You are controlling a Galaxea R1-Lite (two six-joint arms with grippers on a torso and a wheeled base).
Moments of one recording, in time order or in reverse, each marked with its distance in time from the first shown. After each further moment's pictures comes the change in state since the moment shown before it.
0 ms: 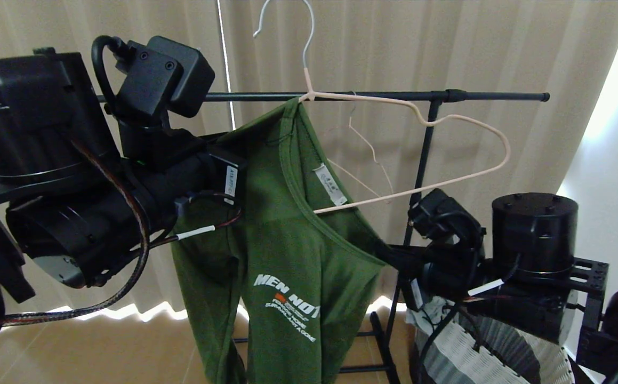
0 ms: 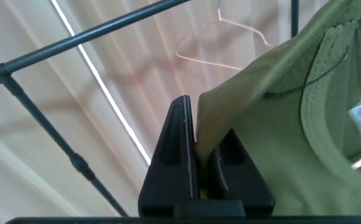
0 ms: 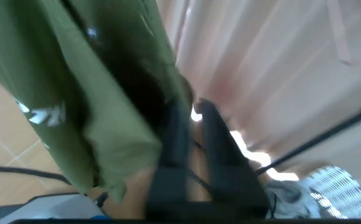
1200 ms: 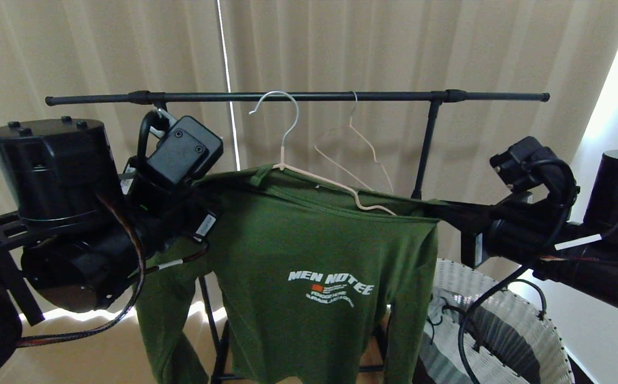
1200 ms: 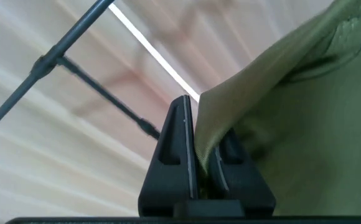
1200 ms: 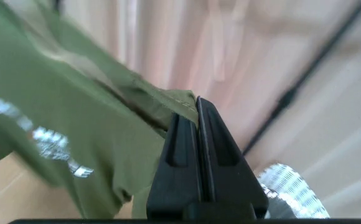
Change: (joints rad) left arm 0.095 0.010 0.147 -0.046 0.088 0.310; right arm -0.153 -0.172 -0.018 0.051 0.012 -0.040
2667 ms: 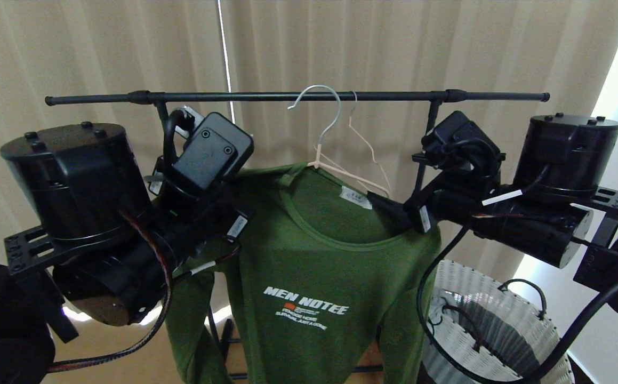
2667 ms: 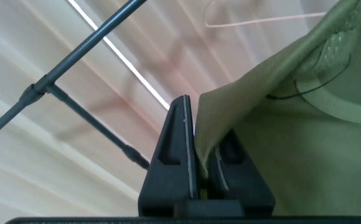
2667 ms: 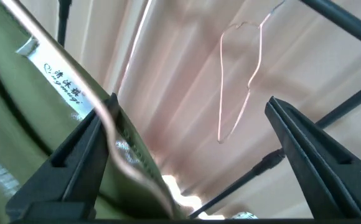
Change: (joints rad) left arm -0.119 0.045 0.008 -0.152 0.009 -0.002; right arm 0.062 0.182 -0.239 -0.020 -0.012 -0.225
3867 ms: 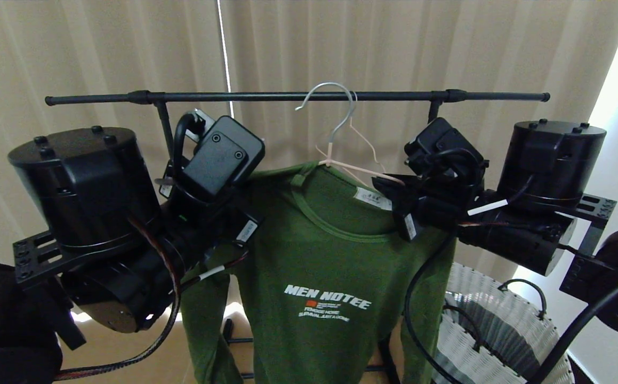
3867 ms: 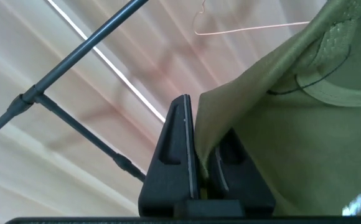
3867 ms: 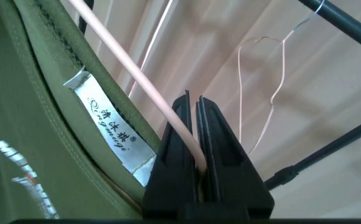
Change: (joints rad) left arm -0.024 0.010 0.000 -0.009 0.000 -0.004; right arm 0.044 0.018 0.005 -0.036 0.003 -0.010
